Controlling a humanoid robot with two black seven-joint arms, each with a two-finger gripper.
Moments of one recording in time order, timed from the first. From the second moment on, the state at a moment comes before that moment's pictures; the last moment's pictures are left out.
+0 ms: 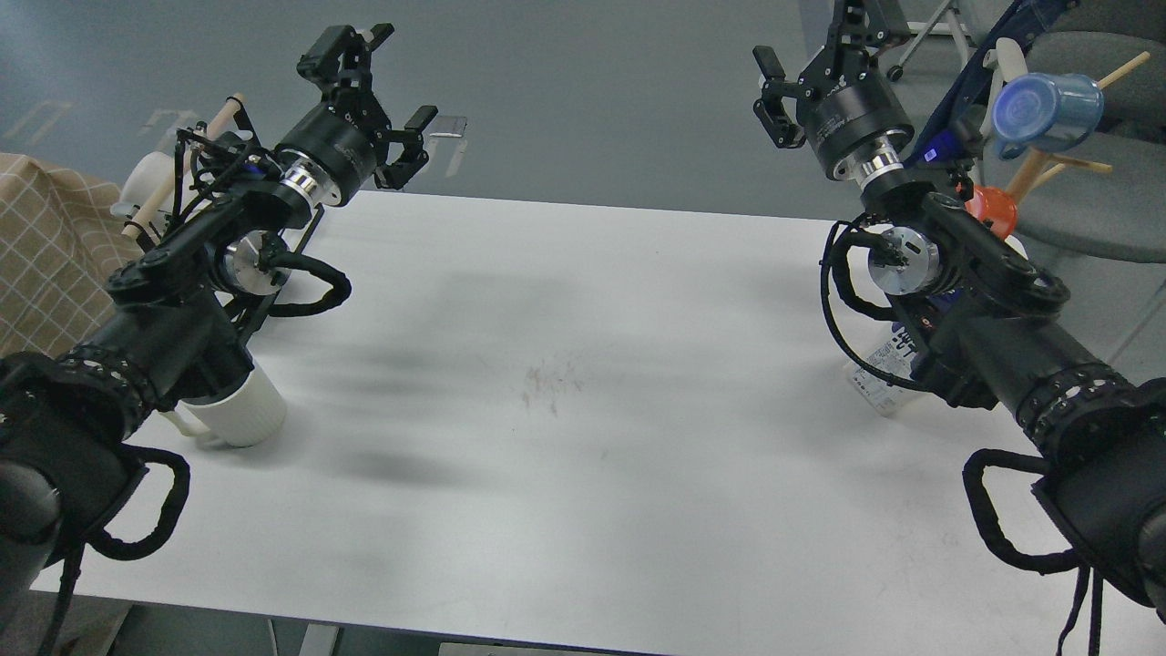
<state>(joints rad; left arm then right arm) -0.96 0.24 -0.72 -0.41 0.25 -0.49 -0.34 1.06 0.00 0.79 0.36 -0.37 0.36 0.49</state>
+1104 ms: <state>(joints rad) -0.96 0.23 -0.72 -0.44 0.25 -0.49 -0.34 1.07 0.00 0.79 0.35 -0.37 0.37 0.49</state>
